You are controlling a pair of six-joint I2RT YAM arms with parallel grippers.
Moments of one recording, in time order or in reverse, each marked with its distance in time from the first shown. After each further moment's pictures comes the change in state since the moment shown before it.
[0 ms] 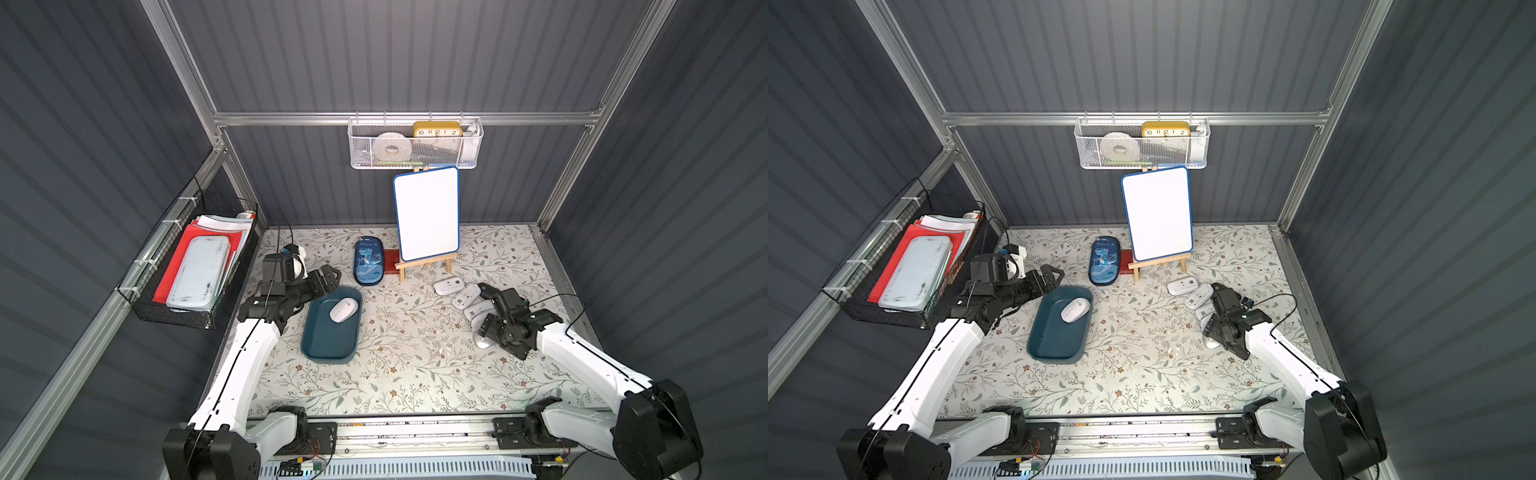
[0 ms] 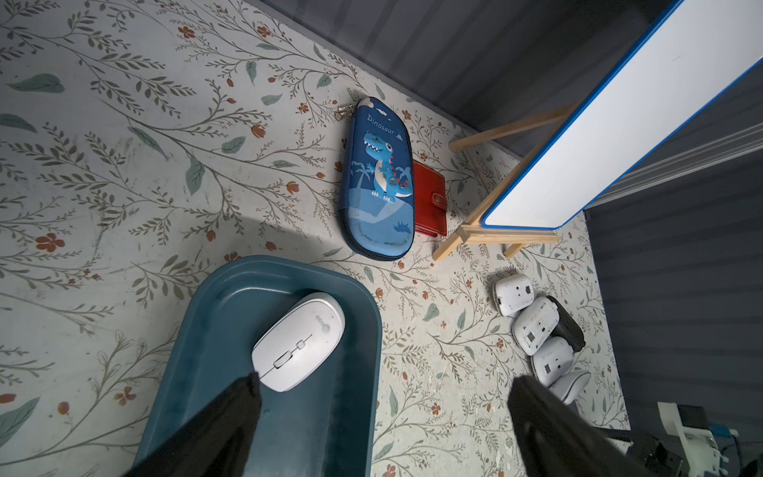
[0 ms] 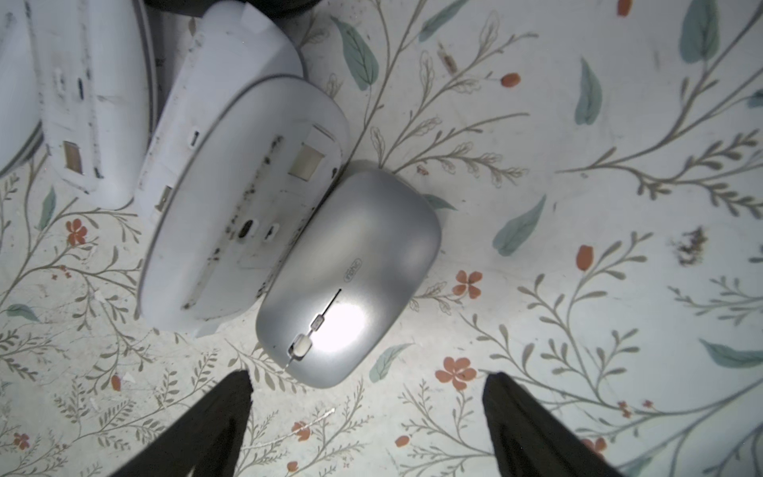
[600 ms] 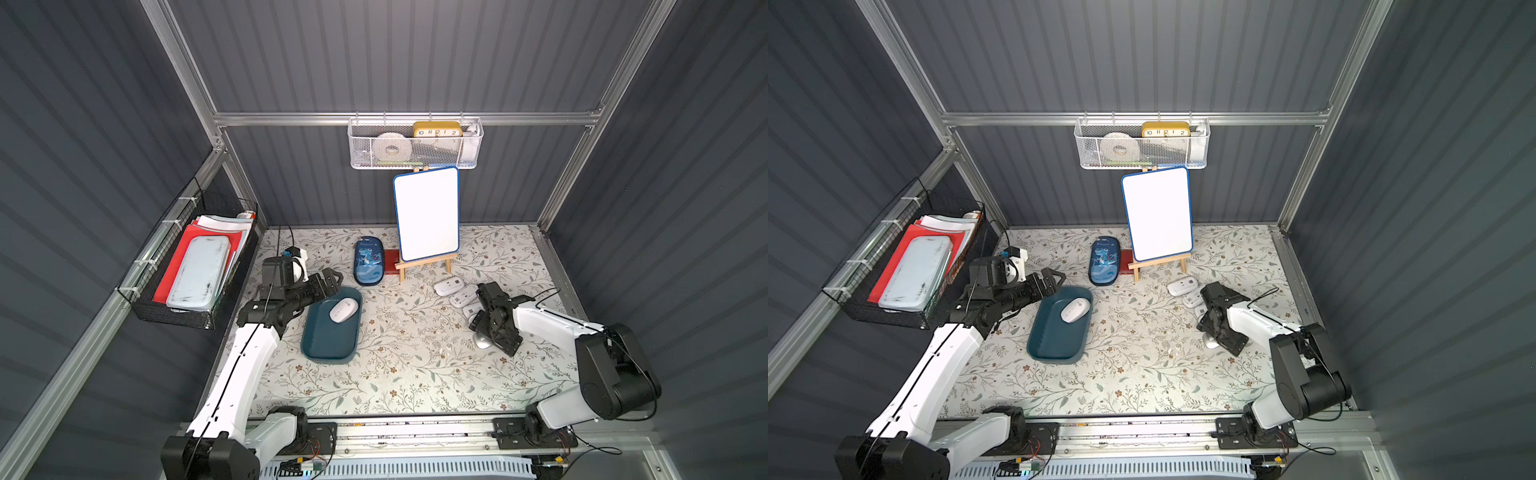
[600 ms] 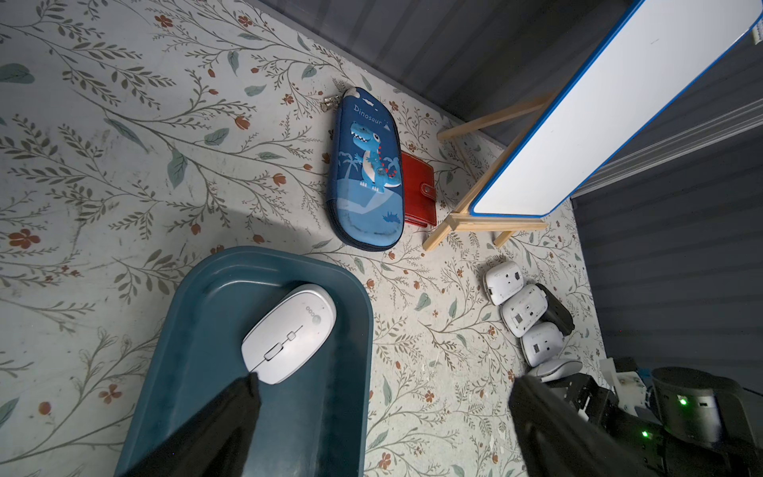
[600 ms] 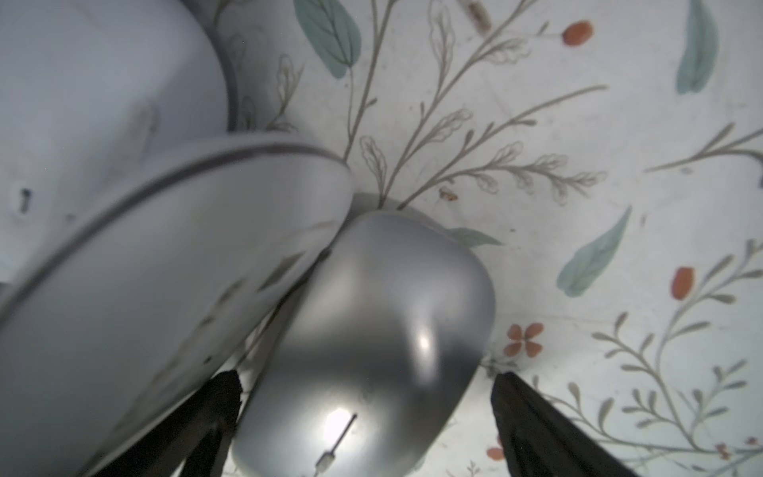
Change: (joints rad) left arm 0.000 -0.027 -0.024 0.003 0.033 0.008; right arm -0.007 0.322 0.090 0.067 0.006 0.118
